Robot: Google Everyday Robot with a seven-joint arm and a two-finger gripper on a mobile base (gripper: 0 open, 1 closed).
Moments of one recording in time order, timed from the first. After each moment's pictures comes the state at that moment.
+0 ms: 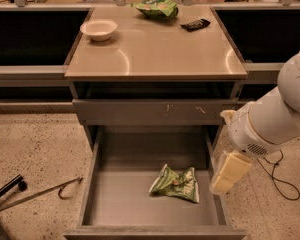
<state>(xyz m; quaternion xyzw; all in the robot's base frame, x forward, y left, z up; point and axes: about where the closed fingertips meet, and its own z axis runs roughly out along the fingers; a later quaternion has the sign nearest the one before) 0.417 -0.165 0.804 -0.58 0.79 0.05 0.19</state>
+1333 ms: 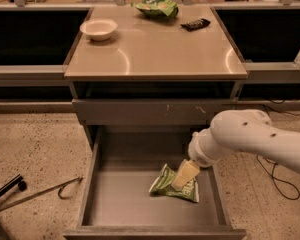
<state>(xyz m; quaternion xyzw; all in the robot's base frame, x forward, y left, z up) 0.502 -0.126 0.626 -0.51 0.83 0.07 0.20</state>
